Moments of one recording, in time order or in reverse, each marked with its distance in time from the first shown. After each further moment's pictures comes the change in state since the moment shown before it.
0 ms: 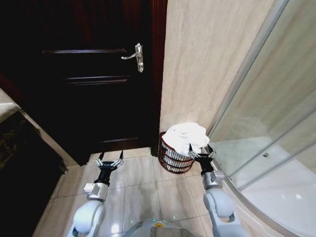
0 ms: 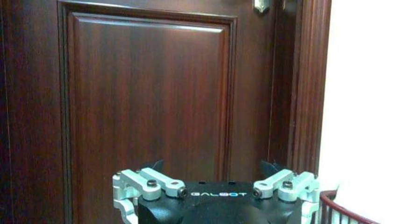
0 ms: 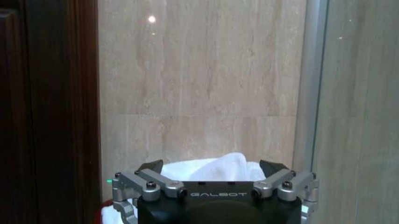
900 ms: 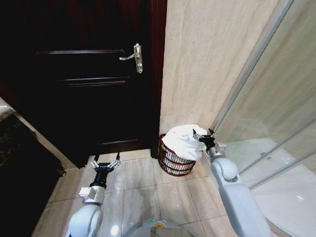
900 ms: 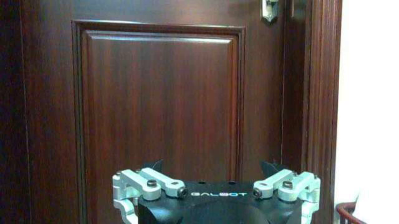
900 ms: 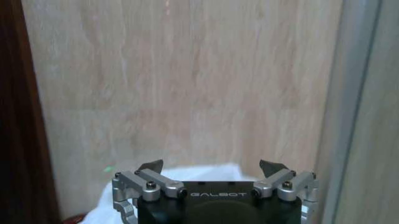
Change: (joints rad) left arm 0.049 -0.039 -0.026 -0.060 0.039 -0.015 -0.021; right arm 0.414 -0.264 -0.018 -0.265 0.337 -0.273 -0.038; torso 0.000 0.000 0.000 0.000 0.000
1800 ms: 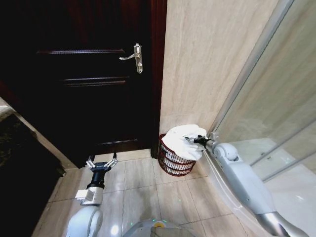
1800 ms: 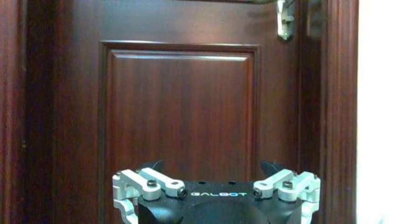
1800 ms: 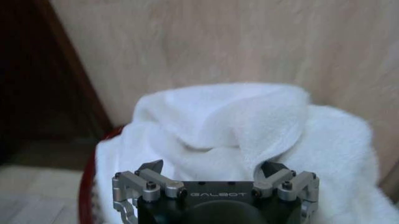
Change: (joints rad) left arm 0.020 -0.066 -0.046 -0.019 0.008 -0.062 0.003; right arm 0.302 -0.217 -0.255 -0.298 0.241 -0.308 -0.251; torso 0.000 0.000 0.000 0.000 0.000
